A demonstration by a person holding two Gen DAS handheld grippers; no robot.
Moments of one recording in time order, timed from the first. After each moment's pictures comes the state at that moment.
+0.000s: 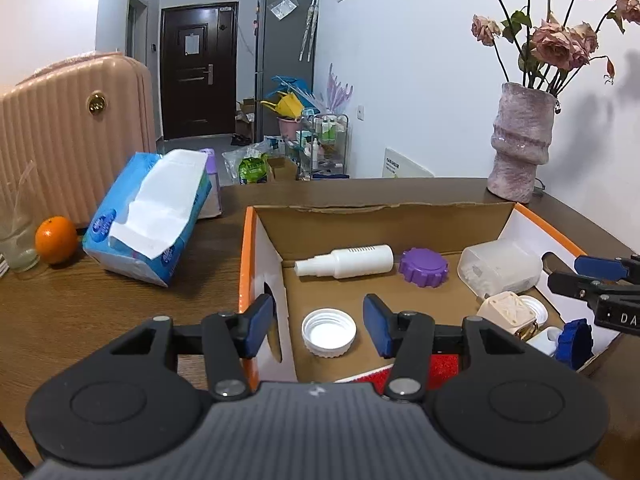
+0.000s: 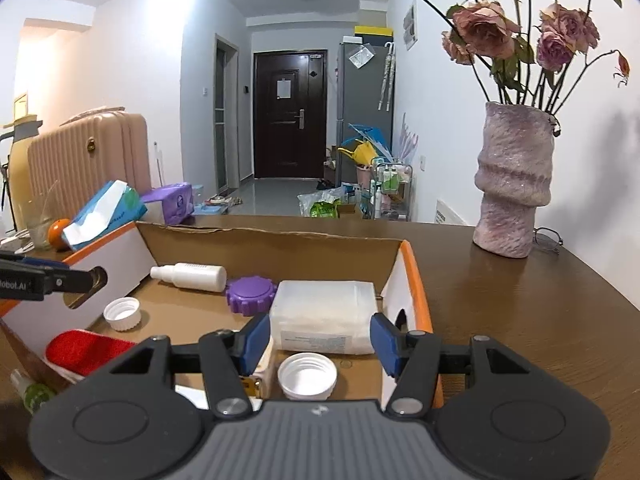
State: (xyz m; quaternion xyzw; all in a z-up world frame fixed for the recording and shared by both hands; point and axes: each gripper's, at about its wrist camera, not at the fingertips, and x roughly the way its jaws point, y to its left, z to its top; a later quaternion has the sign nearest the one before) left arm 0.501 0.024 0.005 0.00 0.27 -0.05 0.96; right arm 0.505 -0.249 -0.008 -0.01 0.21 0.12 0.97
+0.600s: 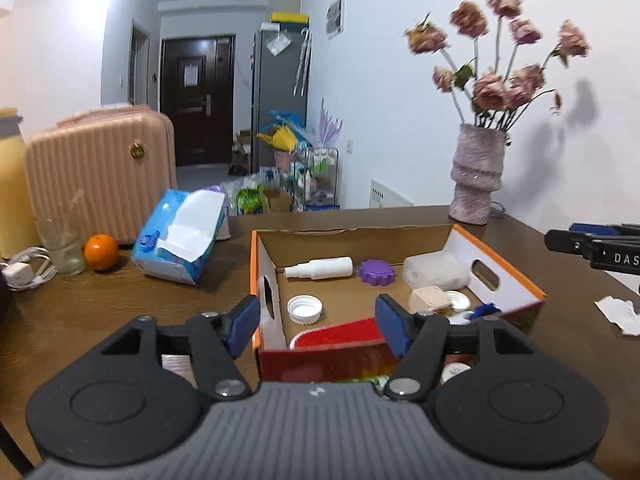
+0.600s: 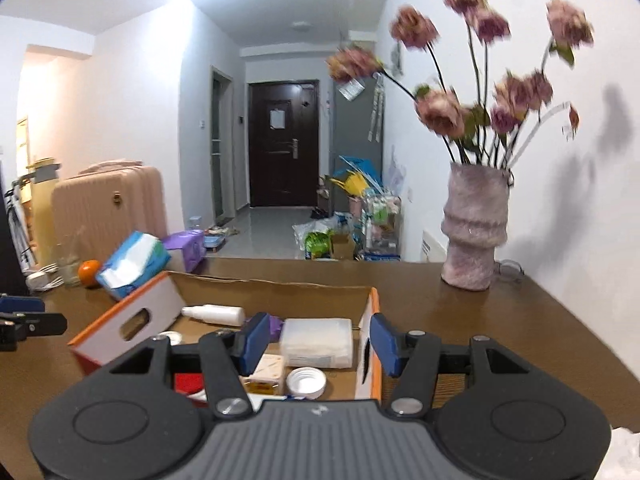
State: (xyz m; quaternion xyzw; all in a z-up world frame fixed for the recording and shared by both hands) left arm 0.360 0.017 0.063 0.01 0.21 -0.06 0.97; right arm 0.397 -0.272 0.073 -0.01 0.17 0.12 0.98
